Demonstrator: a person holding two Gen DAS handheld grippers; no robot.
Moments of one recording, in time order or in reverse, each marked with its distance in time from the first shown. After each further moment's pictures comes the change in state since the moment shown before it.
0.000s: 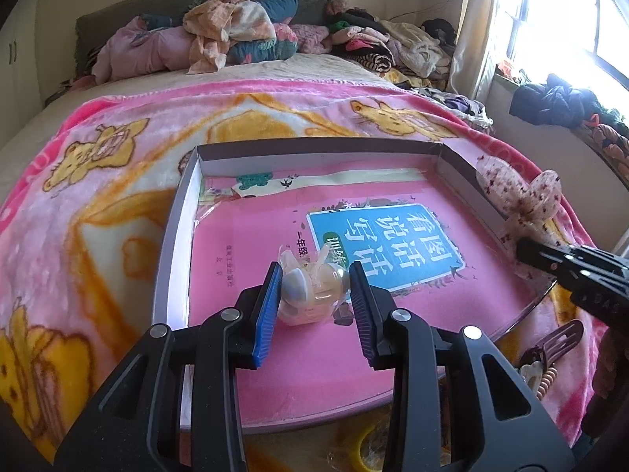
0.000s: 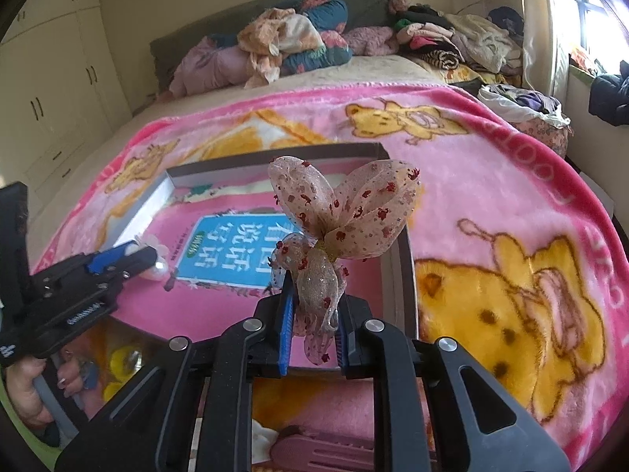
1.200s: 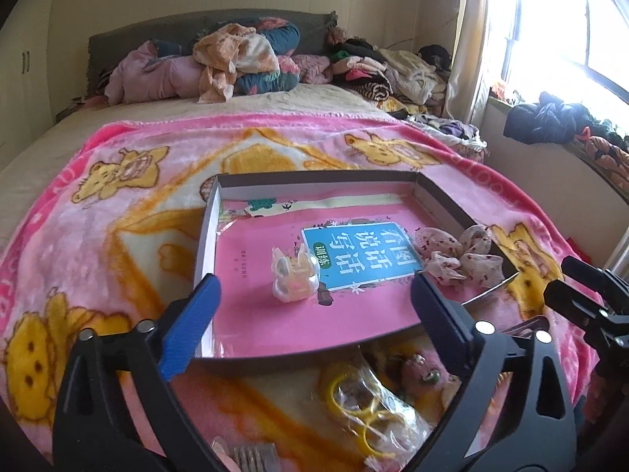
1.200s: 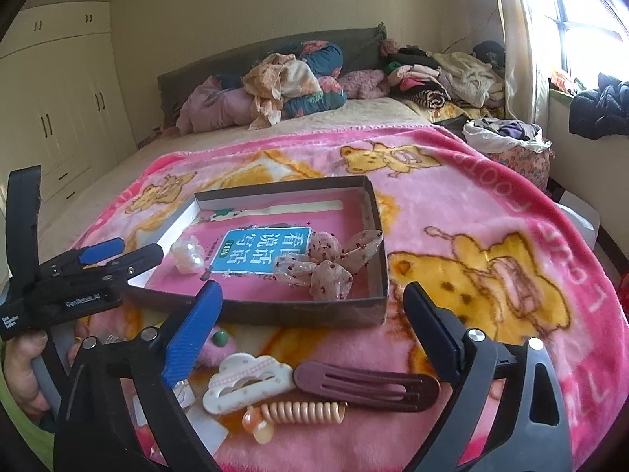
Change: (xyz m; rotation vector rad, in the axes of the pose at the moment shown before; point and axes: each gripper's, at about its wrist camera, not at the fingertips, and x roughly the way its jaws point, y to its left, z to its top) left arm -0.064 -0.008 -0.010 -0.004 -0.113 0.014; right arm -0.093 0.013 -0.046 -0.003 -0.196 -0.024
